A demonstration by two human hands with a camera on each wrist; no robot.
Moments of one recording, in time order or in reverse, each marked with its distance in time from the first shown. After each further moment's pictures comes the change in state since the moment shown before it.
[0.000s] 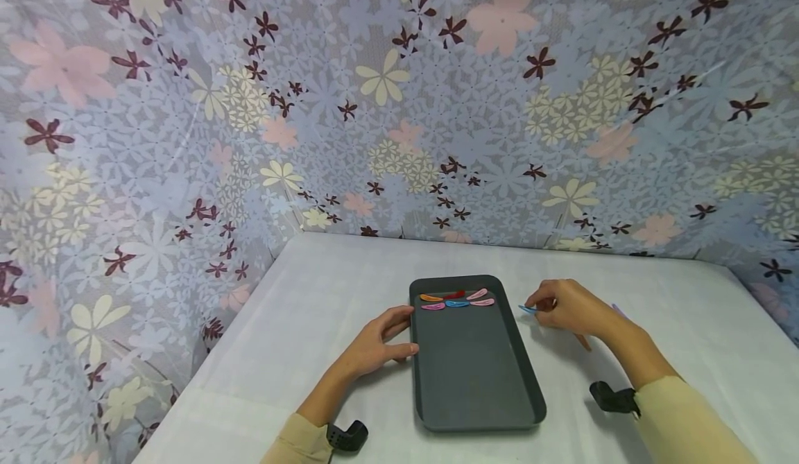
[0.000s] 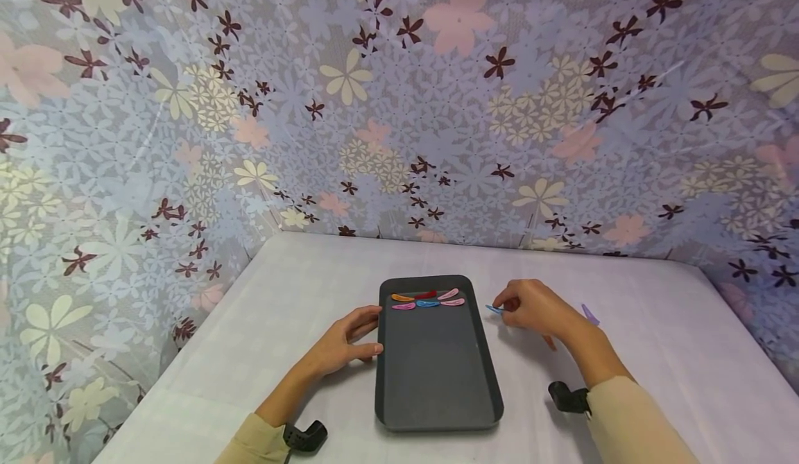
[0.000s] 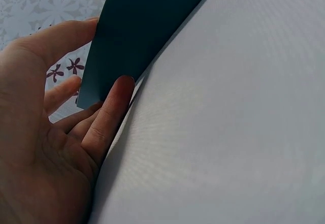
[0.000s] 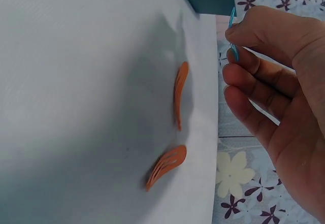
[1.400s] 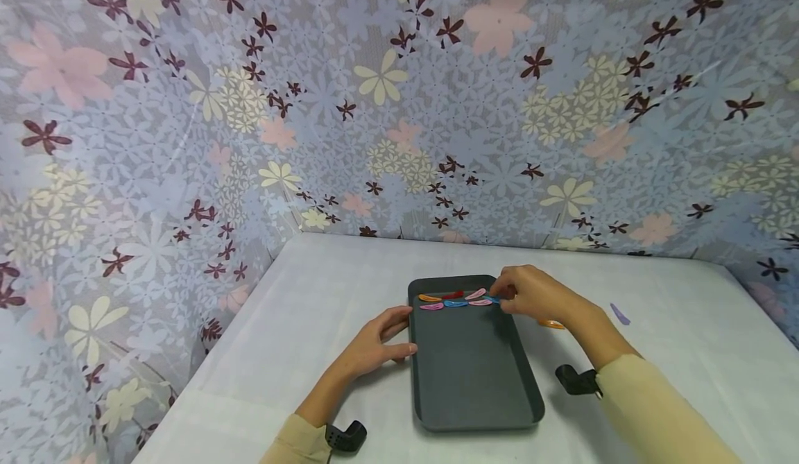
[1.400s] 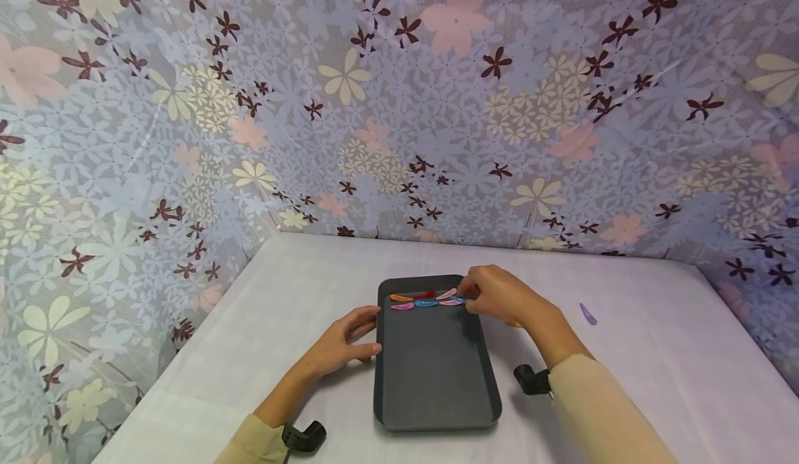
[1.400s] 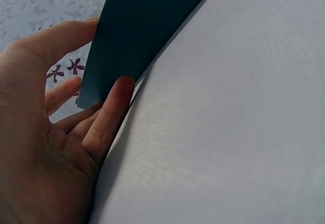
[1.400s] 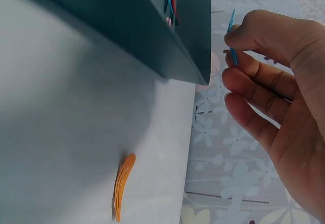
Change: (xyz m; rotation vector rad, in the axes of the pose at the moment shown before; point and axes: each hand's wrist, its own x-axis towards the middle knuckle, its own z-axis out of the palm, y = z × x) left_hand 0.002 -0.004 0.001 0.005 0.003 -0.012; right_hand 0.035 -0.054 0.000 -0.082 -0.070 -0.081
